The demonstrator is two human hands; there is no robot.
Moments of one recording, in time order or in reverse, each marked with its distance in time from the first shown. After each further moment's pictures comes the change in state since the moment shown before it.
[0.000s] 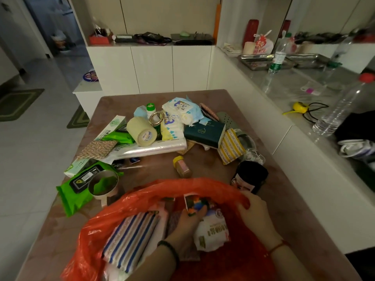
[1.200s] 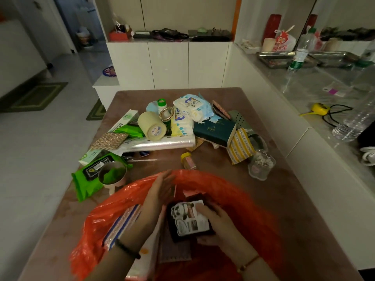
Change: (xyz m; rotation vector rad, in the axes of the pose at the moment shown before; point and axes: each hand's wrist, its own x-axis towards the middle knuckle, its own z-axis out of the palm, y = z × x) left_hand -0.043 0.064 -0.040 0.036 0.143 0.476; right_hand -0.034 -0.061 0.042 0.836 -0.586 0.569
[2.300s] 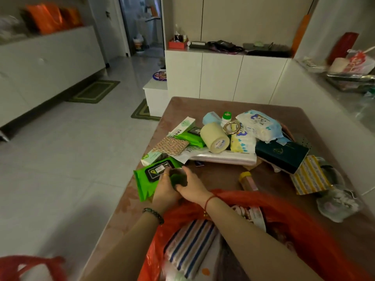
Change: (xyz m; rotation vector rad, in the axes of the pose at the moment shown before) left_hand 0.063 0.002 -0.166 0.783 0.328 0.023; right_hand 0.113 -0.049 0.217 -1.081 -0.164 -0.468
